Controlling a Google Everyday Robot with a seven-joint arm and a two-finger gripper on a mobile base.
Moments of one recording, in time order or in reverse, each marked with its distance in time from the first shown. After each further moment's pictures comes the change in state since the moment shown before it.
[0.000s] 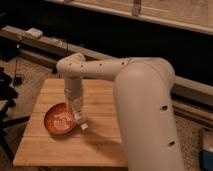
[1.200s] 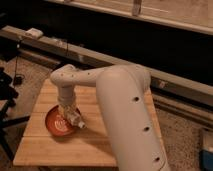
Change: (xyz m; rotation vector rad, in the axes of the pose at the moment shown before) arm -0.028 0.010 0.074 -0.005 0.017 -0.202
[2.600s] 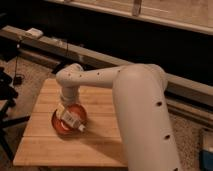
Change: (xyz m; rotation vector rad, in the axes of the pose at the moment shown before) arm 0.005 0.010 -0.028 -0.023 -0.129 -0.075
